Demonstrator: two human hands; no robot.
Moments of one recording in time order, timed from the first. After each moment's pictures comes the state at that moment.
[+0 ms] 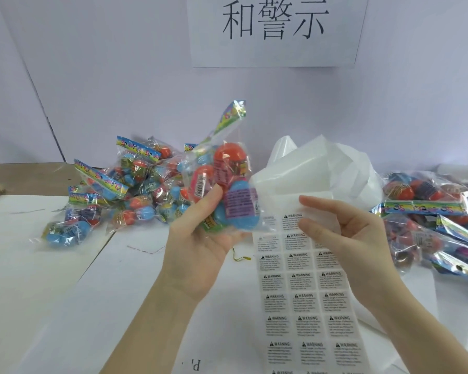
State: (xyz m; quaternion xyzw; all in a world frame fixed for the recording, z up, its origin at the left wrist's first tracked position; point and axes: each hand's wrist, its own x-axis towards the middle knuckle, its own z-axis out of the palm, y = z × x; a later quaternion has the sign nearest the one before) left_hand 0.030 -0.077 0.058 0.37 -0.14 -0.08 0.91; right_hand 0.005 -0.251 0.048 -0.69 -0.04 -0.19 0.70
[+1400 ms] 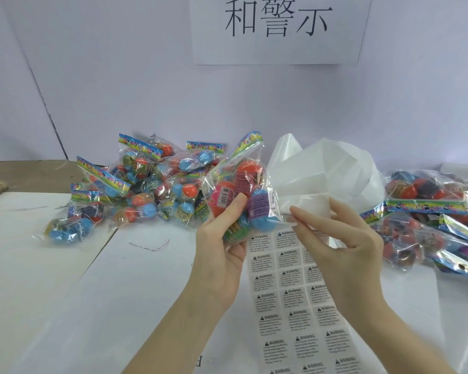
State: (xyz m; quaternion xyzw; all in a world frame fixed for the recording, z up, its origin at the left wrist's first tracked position) left_hand 0.027 -0.101 0.046 0.39 -0.01 -0.05 0.92; right_hand 0.004 -0.231 0.029 -0.75 -0.09 -0.40 0.51
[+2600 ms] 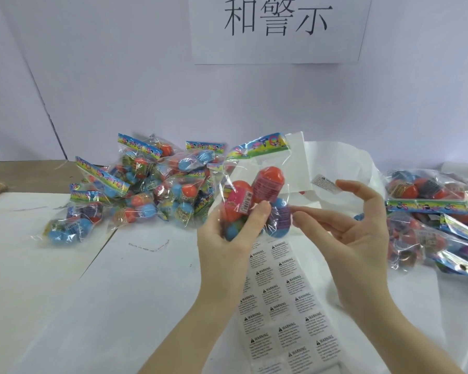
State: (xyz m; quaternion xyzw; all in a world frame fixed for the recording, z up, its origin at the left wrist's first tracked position) left_hand 0.022 -0.110 0.035 0.58 -0.05 0.13 0.80; right_hand 0.003 -0.232 0.036 -0.64 -0.07 -0.28 0.71
